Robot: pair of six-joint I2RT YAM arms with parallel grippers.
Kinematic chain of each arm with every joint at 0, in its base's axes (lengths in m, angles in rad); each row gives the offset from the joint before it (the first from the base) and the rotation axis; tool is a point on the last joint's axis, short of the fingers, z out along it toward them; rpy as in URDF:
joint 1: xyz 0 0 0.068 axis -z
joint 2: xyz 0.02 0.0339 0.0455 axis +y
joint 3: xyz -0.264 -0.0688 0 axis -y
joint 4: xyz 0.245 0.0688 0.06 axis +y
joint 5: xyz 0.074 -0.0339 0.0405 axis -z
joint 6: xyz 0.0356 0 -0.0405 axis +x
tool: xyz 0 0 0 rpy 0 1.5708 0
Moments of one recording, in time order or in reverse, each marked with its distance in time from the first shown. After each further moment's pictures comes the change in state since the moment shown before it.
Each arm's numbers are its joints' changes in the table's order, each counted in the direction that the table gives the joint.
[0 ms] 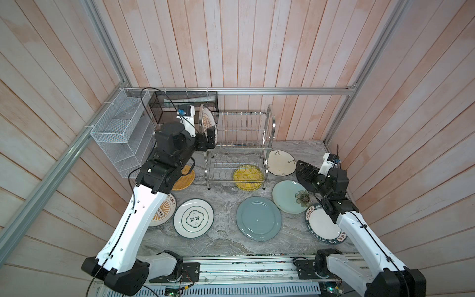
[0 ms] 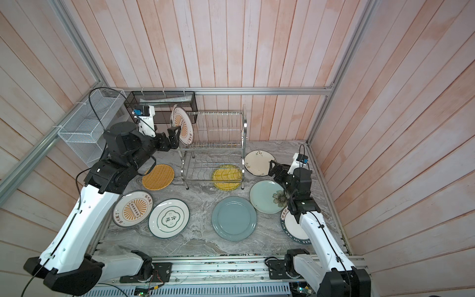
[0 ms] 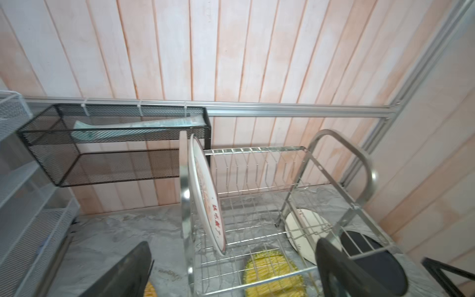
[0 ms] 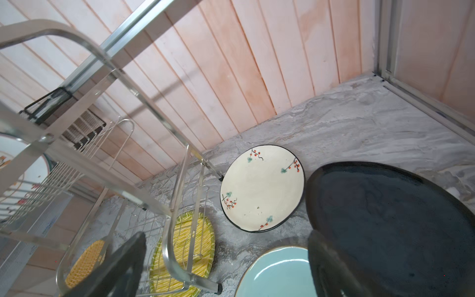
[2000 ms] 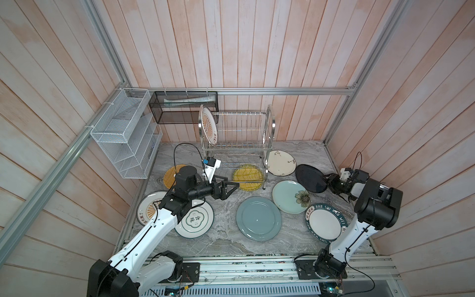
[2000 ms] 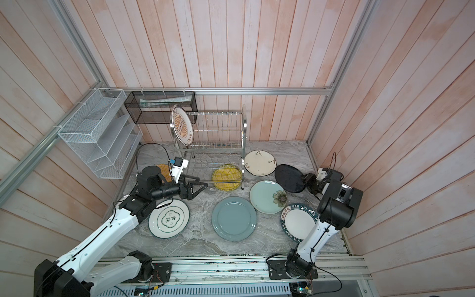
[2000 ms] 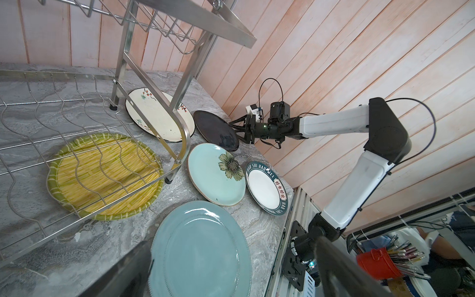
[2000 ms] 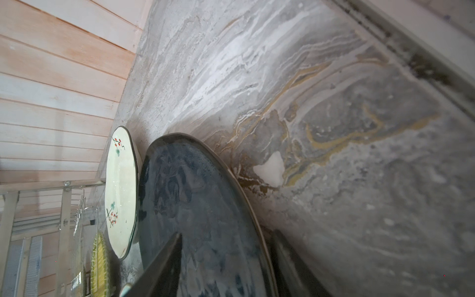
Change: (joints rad) left arm -0.007 -0.156 -0.778 -0.478 0.798 -0.237; right arm 0.591 0.948 0.371 0.070 -0.606 -0.152
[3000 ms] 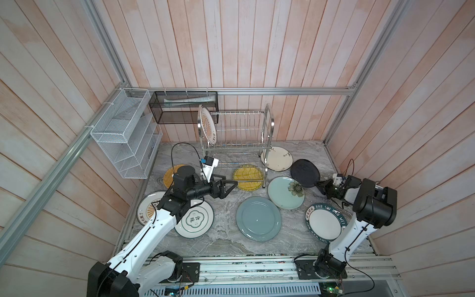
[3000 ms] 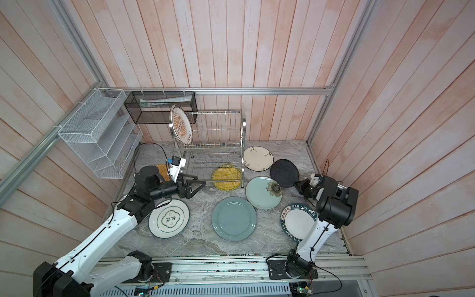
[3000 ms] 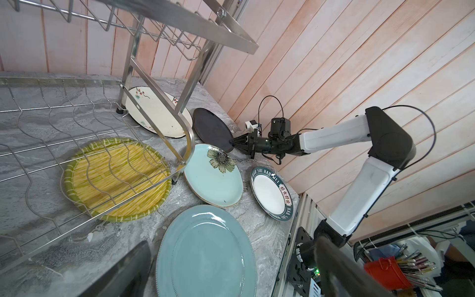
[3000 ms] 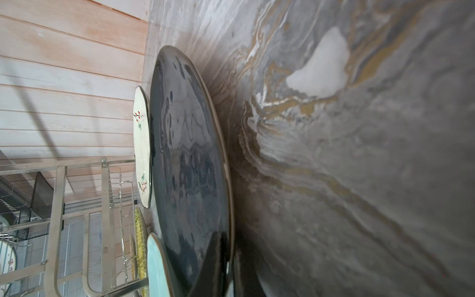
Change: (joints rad) left arm -0.019 -0.011 0.000 0.000 -0.019 0.000; right arm -0.037 0.000 -0.183 -0.226 -0.131 0.211
